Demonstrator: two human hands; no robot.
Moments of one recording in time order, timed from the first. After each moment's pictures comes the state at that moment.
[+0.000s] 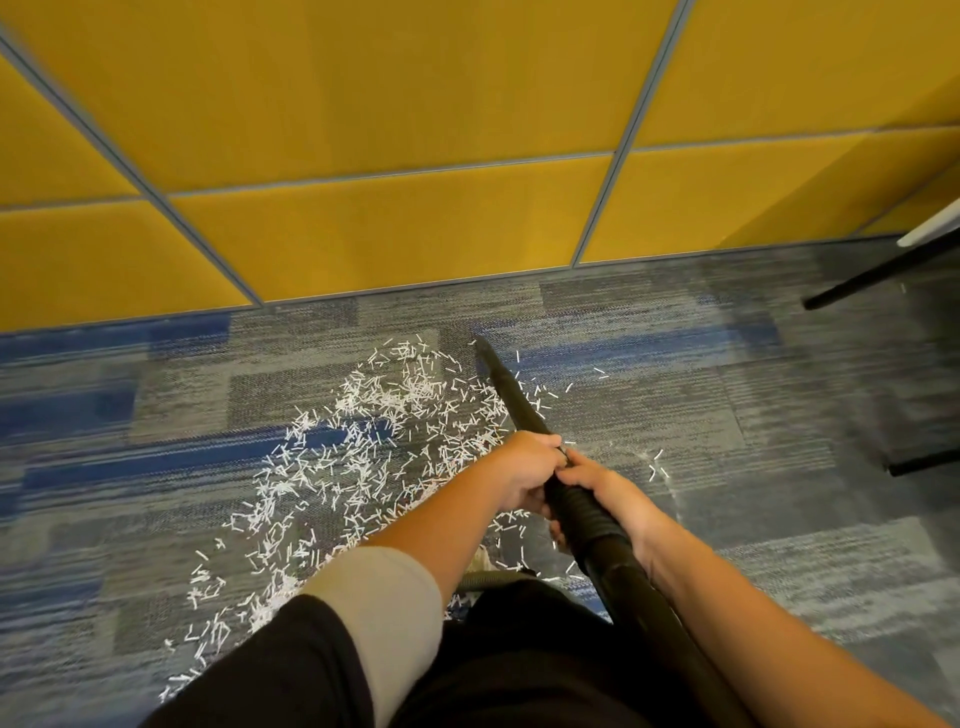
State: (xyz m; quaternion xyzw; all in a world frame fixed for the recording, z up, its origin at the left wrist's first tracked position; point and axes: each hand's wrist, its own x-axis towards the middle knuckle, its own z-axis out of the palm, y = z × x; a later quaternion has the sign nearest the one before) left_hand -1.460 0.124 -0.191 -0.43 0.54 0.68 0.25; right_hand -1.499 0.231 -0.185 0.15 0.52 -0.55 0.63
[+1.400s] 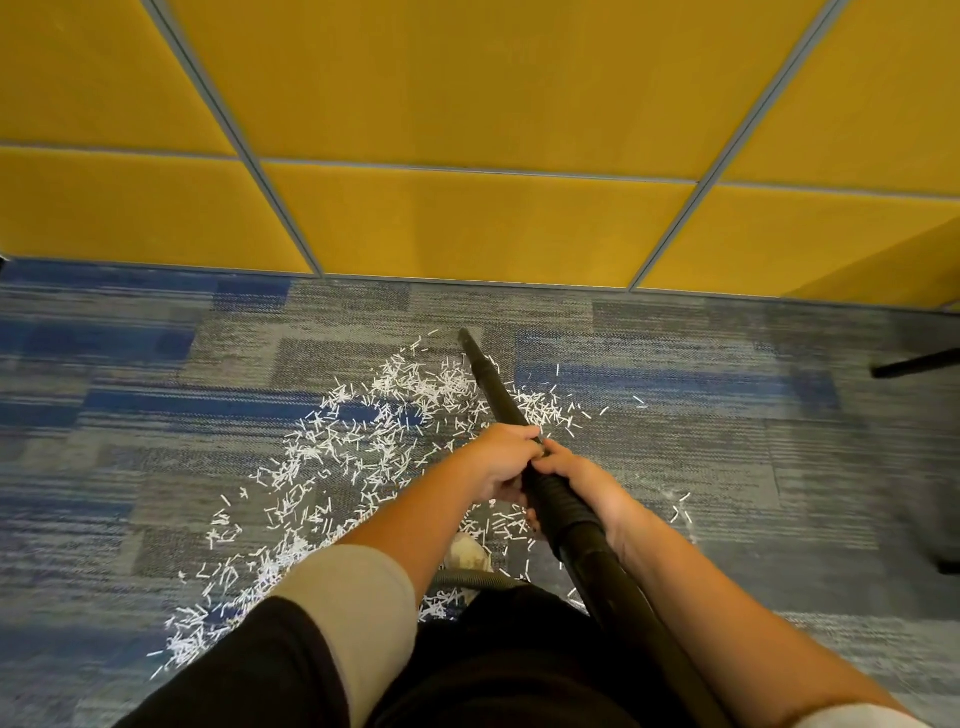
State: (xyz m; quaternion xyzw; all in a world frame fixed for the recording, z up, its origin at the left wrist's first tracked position) left_hand -1.426 0.074 -0.196 -0.50 0.50 0.69 0.16; right_hand -1.491 0.172 -0.187 0.09 0.54 -0.48 0.68
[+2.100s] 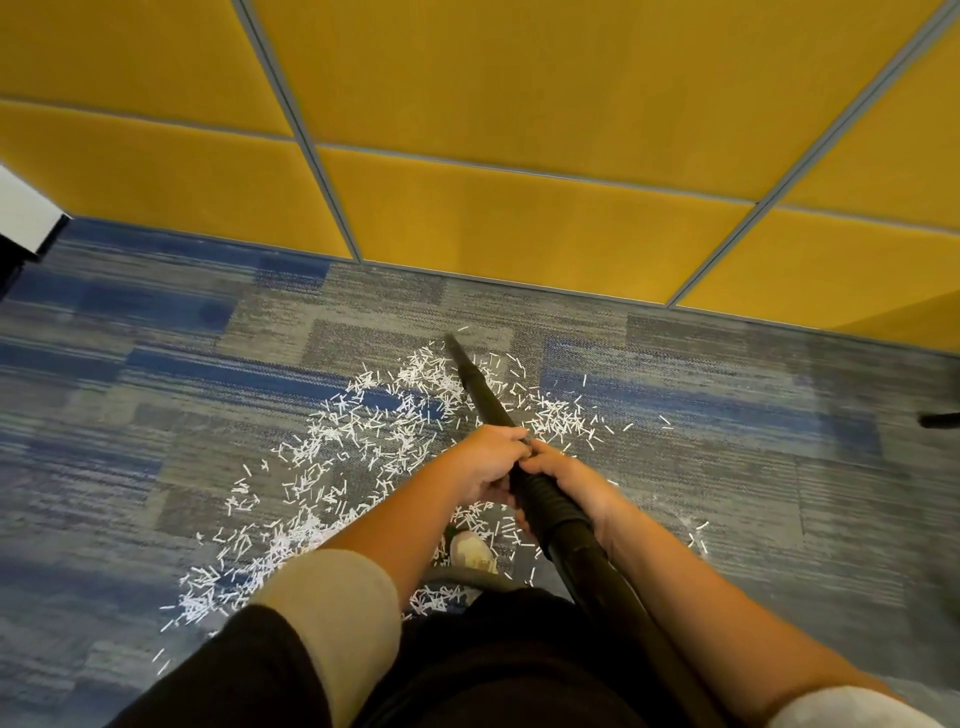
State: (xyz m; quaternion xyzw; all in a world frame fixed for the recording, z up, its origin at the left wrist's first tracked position) left_hand -1.398 0.050 -0.197 -0.53 0.48 0.69 0.12; right_hand -1.481 0.138 -0.198 0.03 0.55 -0.40 0.73
